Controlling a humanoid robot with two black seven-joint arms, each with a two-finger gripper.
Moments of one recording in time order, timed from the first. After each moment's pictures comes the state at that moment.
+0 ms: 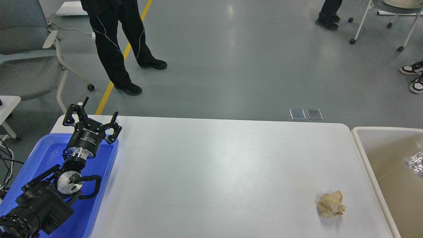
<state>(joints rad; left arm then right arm) -0.58 0.33 -0.75 -0.45 -0.16 -0.64 -0.52 0.65 -0.48 -0.11 -0.17 -0.34 0.04 0.10</state>
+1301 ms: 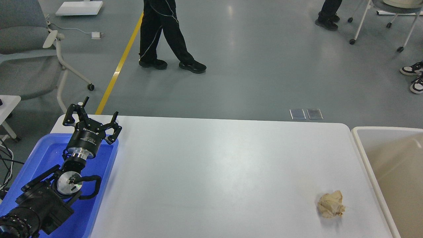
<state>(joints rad) -0.58 0.33 -0.75 -0.45 -0.16 -0.64 -0.52 0.70 -0.49 0.03 -0.08 -0.30 -0.06 0.10</state>
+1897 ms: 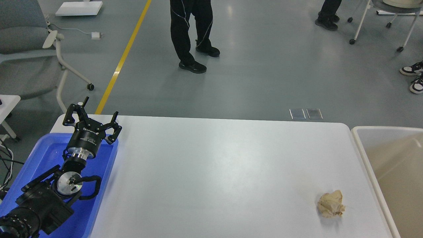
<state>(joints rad) -0.58 0.33 -0.75 -0.45 -0.16 -0.64 -0.52 0.94 -0.65 0.36 0.20 -0.30 -0.06 0.20</state>
